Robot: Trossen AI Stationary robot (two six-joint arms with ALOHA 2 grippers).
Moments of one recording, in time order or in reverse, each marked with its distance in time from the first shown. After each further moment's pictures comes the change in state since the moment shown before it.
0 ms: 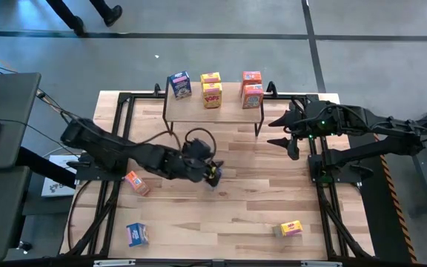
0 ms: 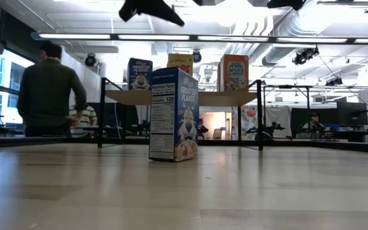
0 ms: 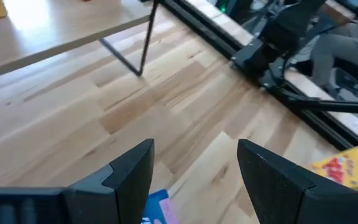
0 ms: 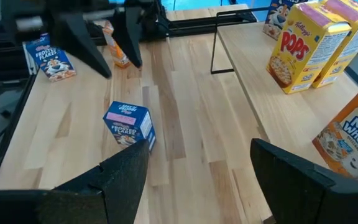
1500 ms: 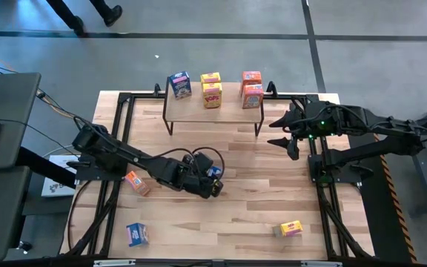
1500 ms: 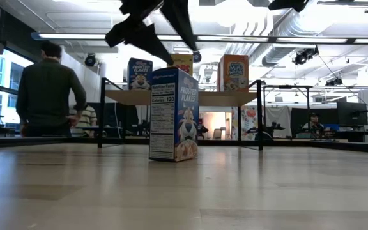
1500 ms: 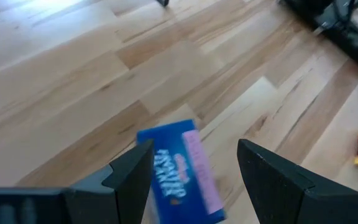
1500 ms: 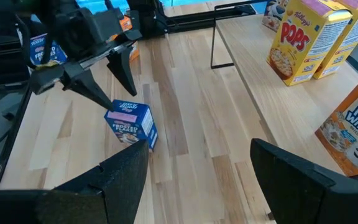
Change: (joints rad) left arm -0.050 0.142 -0.001 -0.133 0.031 -0.196; right arm 0.000 0.000 0.000 -0.015 0.000 0.035
